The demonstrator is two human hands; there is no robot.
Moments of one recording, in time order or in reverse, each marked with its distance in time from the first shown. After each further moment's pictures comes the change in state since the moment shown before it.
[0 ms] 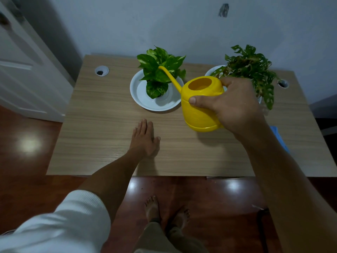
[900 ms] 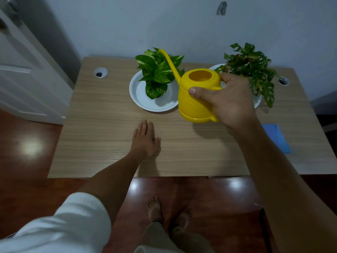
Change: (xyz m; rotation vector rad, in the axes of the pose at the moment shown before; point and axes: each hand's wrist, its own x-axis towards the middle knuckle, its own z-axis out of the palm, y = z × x) left_hand 0.000 0.000 0.002 0.001 0.000 0.002; right_hand 0.021 0.016 0.014 0.191 0.059 -0.051
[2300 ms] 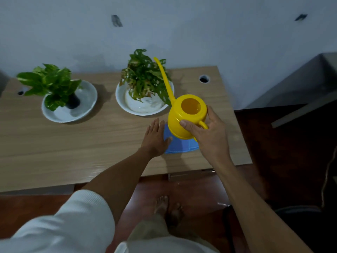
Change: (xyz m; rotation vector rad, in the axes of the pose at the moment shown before) left_hand 0.012 0.417 0.115 0.018 0.012 0.255; right_hand 0.000 0.242 -0.320 0.379 0.030 -0.044
